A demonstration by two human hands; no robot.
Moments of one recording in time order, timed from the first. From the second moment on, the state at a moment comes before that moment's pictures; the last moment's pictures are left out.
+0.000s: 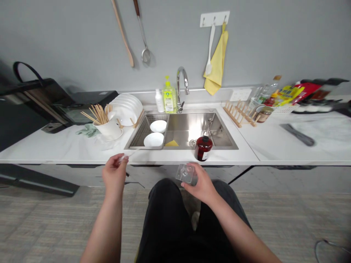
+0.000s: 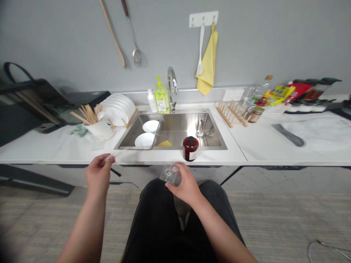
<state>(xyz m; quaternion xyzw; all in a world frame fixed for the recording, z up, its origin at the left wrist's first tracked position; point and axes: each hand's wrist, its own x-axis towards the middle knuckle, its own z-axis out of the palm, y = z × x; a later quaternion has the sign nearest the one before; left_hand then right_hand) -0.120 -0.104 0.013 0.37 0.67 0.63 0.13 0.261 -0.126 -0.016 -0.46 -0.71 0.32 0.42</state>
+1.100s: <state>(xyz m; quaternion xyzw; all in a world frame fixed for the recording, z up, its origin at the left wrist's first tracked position) -0.225 -0.002 -0.023 0.53 0.76 0.34 -0.15 0.206 -0.036 -0.035 -0.52 -0.73 0.24 0.38</state>
